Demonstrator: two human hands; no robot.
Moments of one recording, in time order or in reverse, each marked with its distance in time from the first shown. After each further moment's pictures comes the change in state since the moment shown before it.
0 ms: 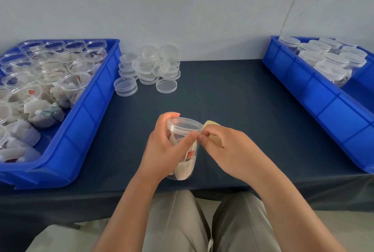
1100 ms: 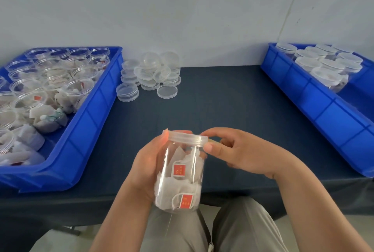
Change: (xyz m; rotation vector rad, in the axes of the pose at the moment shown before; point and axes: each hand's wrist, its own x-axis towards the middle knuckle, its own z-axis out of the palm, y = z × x) left_hand -0.025 0.020 -0.023 -1.057 -0.476 -0.349; right_hand 0.000 0.013 -0.039 0.250 -0.355 0.001
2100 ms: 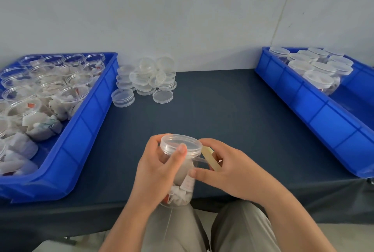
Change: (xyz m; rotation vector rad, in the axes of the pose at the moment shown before) left_hand 0.001 -0.019 0.013 0.946 0.559 0.378; right_hand -0.012 0.007 0.039 0.022 0.208 -0.059
